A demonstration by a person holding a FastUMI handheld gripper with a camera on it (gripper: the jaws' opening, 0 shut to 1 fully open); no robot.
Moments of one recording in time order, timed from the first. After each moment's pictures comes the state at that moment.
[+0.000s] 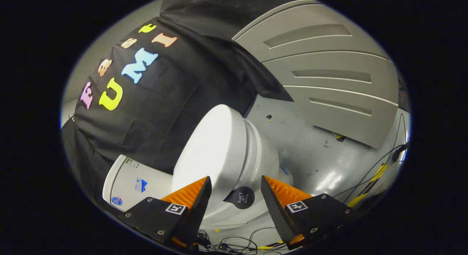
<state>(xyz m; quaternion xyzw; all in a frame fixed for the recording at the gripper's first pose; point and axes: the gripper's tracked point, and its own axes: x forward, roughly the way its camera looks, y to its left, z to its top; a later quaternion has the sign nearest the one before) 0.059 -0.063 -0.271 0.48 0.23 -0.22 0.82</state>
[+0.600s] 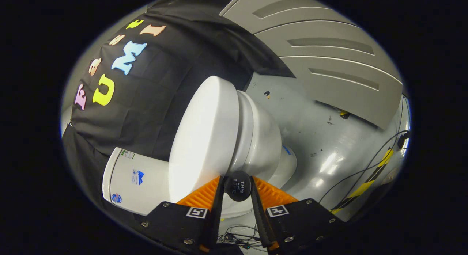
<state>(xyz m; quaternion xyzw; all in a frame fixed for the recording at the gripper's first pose) 0.067 -0.038 -0.295 0.52 0.27 -0.19 0.79</state>
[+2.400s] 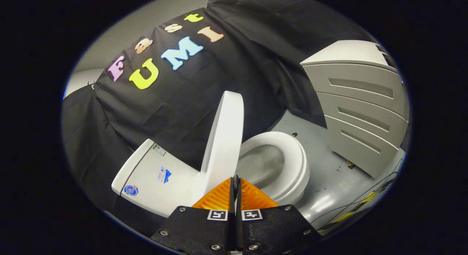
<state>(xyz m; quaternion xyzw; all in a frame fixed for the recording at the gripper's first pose) 0.096 -0.013 -0.136 0.35 0.19 -0.15 0.90</state>
